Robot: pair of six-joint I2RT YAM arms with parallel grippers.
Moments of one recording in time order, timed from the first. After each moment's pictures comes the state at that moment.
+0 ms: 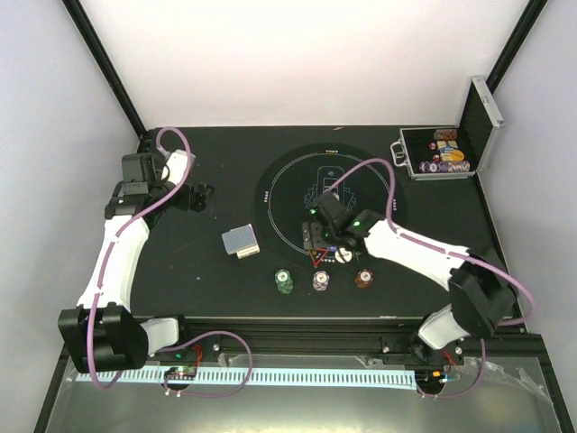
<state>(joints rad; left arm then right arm) 0.10 1.20 1.06 -0.56 0.44 0.22 0.77 1.47 1.03 -0.52 0.17 0.54</state>
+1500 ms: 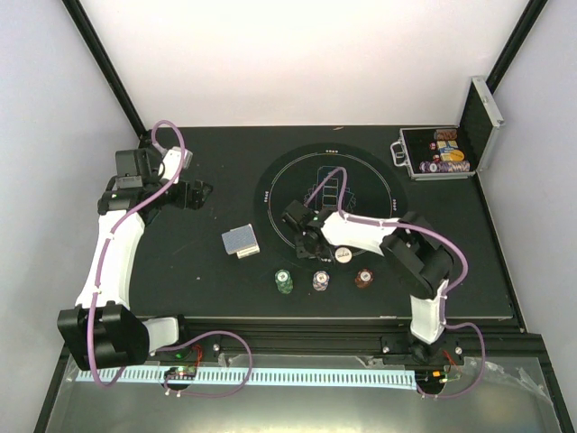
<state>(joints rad) 0.13 1.22 1.14 -0.68 0.50 0.23 0.86 1.89 1.20 -0.67 0.13 0.70</state>
